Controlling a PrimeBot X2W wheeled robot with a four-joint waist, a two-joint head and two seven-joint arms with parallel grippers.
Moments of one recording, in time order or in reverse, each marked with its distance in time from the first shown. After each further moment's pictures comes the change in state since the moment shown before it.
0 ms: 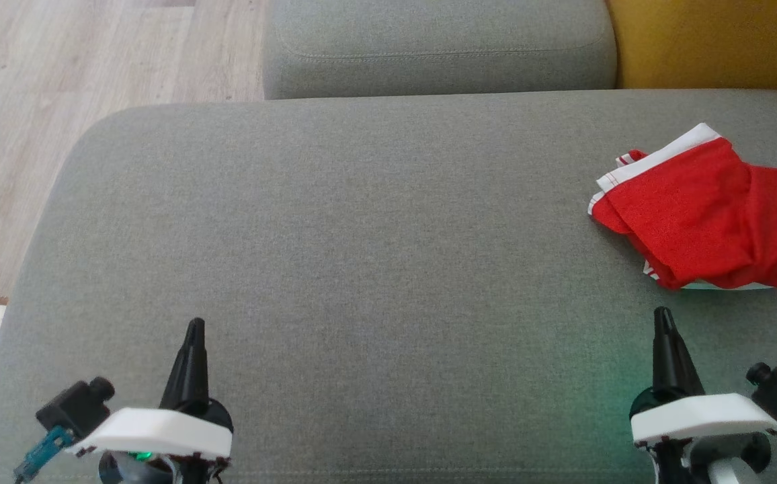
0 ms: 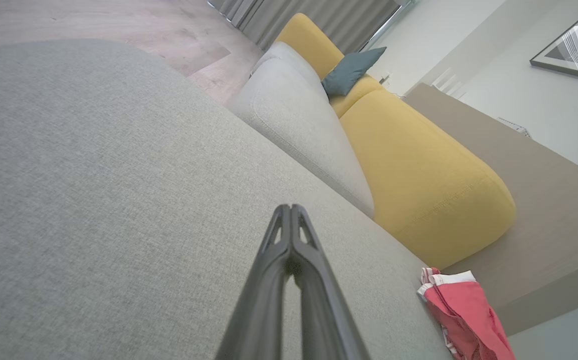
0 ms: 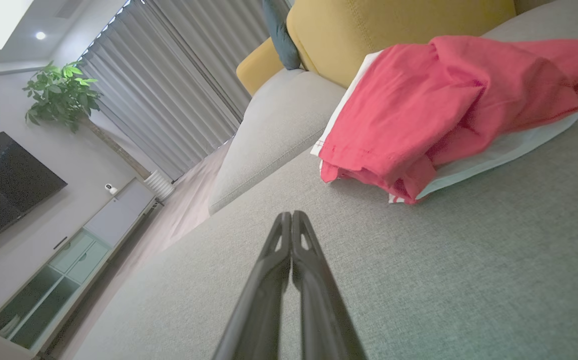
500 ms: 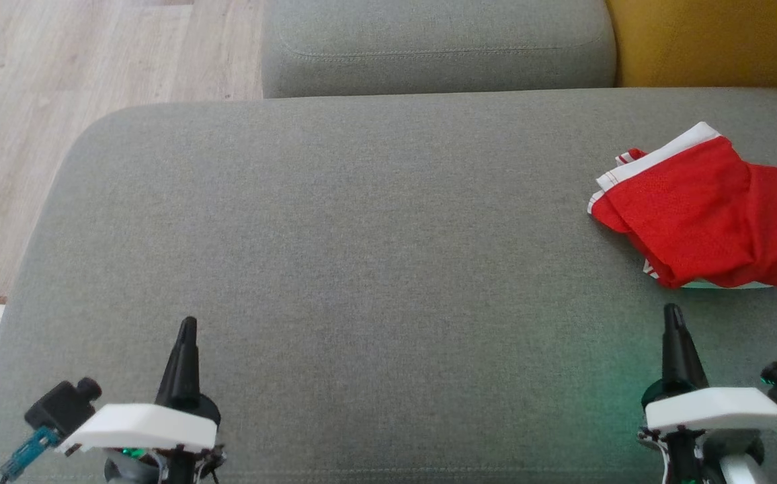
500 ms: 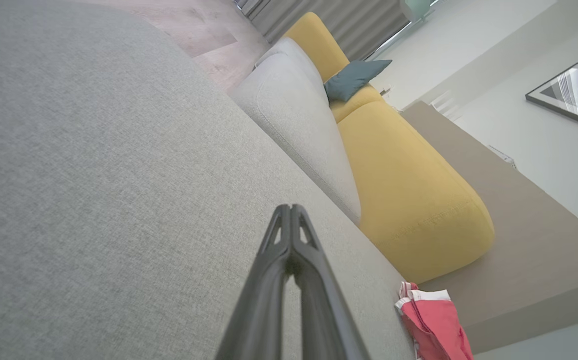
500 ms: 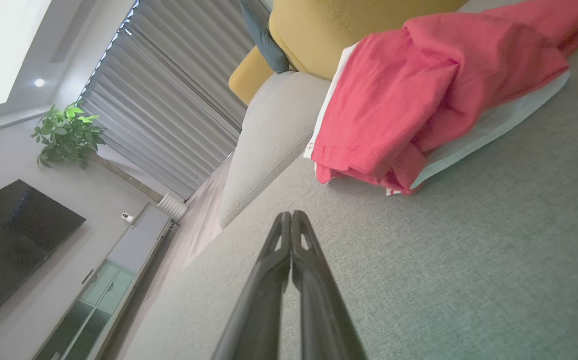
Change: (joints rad) left arm -0.017 0.002 0.023 0.017 -0.137 -0.008 0.040; right arm -0.013 -0.001 -0.016 -0.004 0.154 0.000 0.040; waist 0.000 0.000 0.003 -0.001
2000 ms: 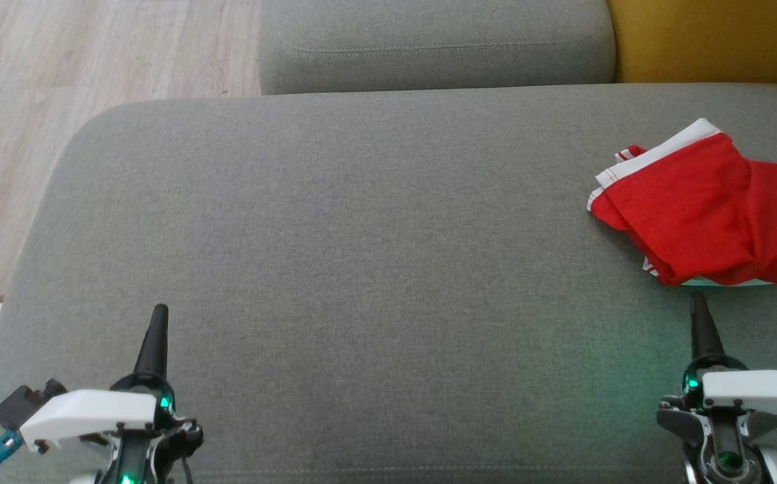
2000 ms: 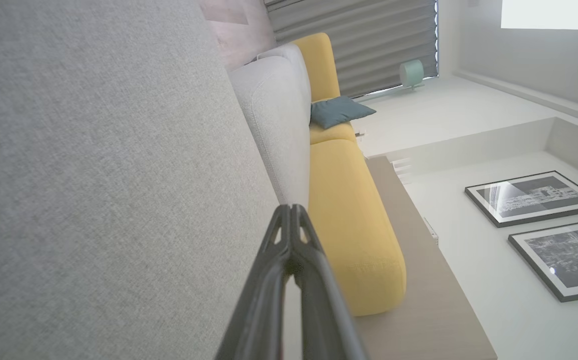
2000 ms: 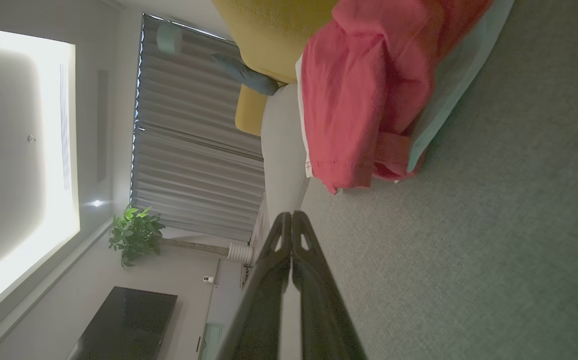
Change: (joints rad) left arm -0.059 0.004 0.092 0.052 -0.446 -0.038 0.127; right arm -0.042 -0.002 -0.070 -0.008 0.502 0.000 0.126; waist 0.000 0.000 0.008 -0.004
